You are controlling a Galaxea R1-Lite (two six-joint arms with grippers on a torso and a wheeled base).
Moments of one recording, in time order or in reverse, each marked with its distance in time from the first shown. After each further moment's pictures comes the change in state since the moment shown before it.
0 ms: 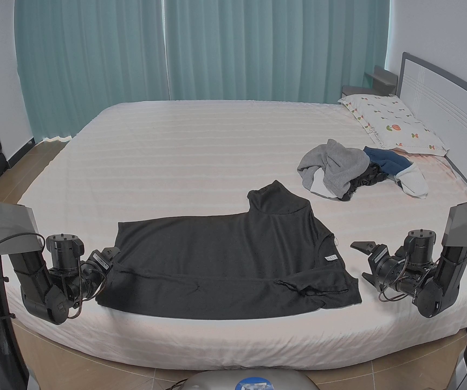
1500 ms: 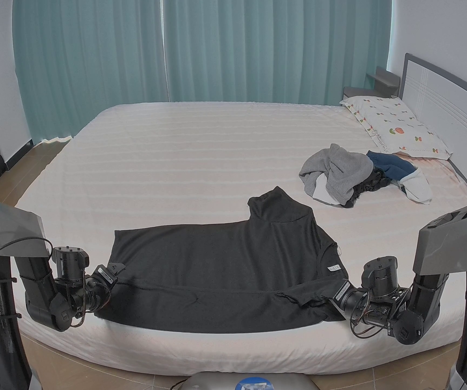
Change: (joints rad) left arm -0.003 0.065 0.039 -0.001 -0.058 -0.023; right arm 0.312 0.017 0.061 0.108 -0.206 0.011
